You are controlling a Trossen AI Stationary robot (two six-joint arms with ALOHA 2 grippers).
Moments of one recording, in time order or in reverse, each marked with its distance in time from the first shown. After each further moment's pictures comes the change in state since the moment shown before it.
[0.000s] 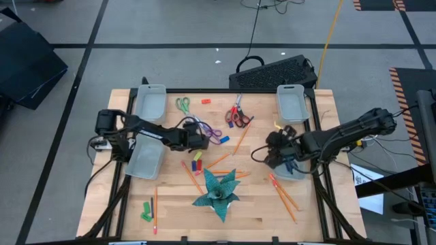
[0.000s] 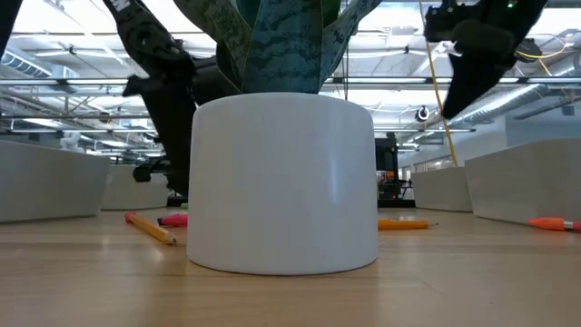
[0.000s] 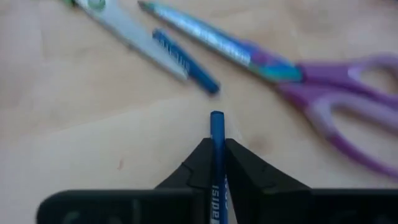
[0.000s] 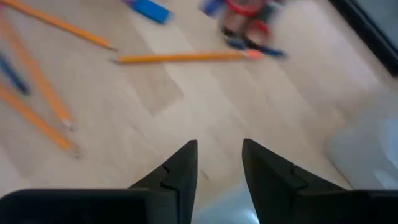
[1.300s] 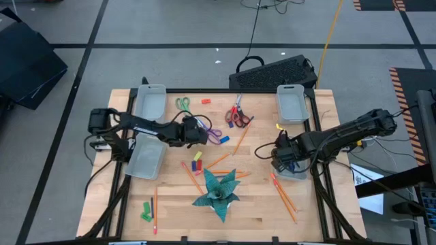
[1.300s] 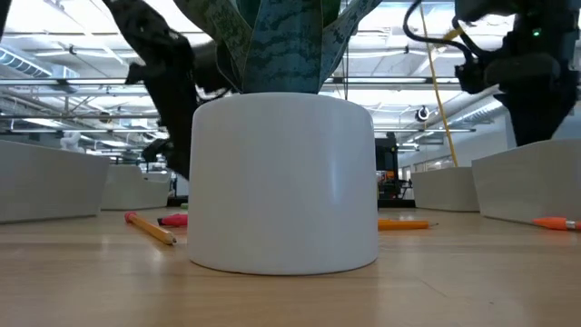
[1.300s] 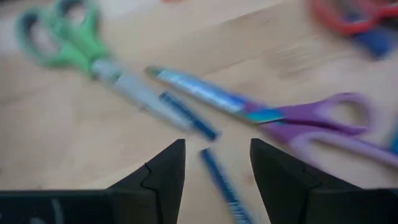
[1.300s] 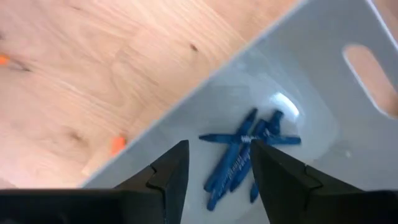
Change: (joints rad) left arm 0.051 -0.074 0.000 0.006 -0.069 0.147; right arm -0.048 0.004 -0.080 -0.224 -0.371 0.365
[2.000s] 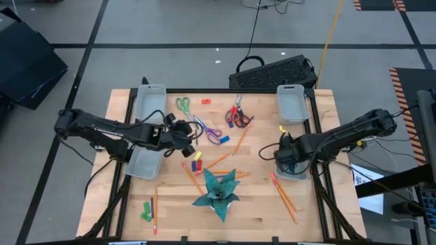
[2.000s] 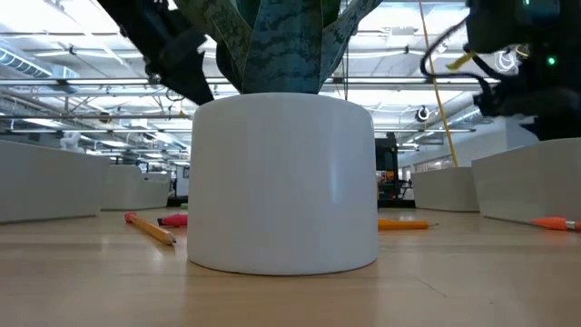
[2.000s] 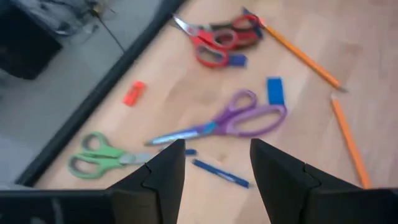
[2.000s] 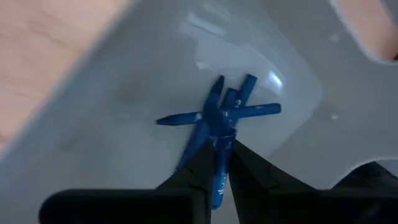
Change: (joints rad) left arm -0.203 -0.417 0.039 -0.203 -0.002 0.626; right arm -0.001 0.001 -0.112 -0.029 -0.058 0.122
